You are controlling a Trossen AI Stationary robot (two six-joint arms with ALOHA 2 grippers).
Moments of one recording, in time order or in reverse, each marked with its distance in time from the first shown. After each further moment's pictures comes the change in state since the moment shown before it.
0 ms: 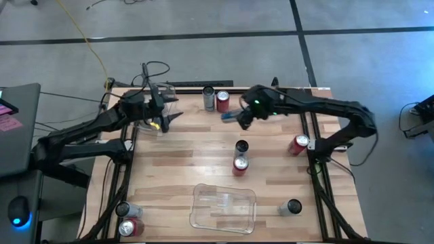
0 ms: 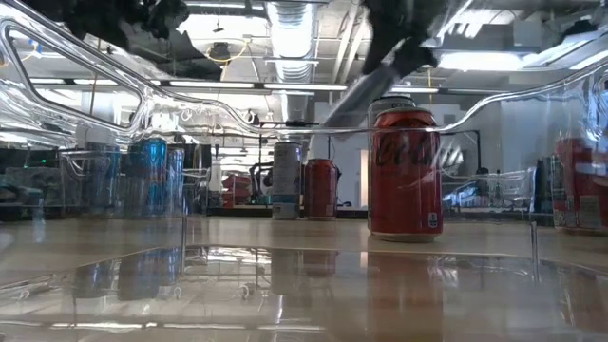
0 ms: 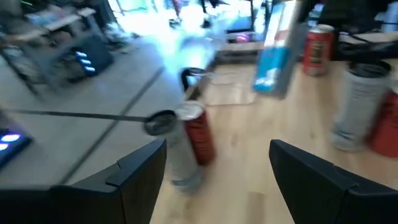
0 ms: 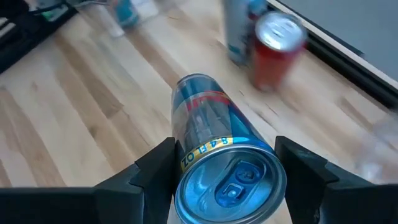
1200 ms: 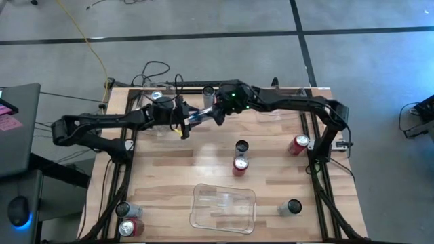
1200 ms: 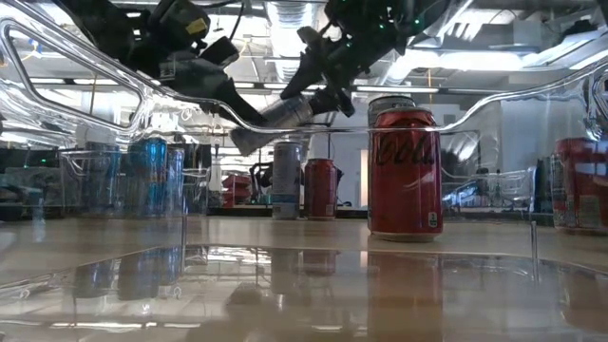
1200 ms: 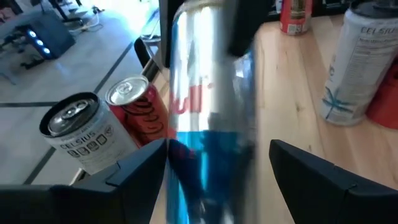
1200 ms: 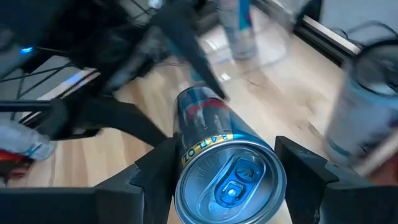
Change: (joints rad) left arm -0.127 0.417 0.000 0.298 -0.054 0.022; right arm -0.092 0.298 0.000 0.600 -0.322 -0.131
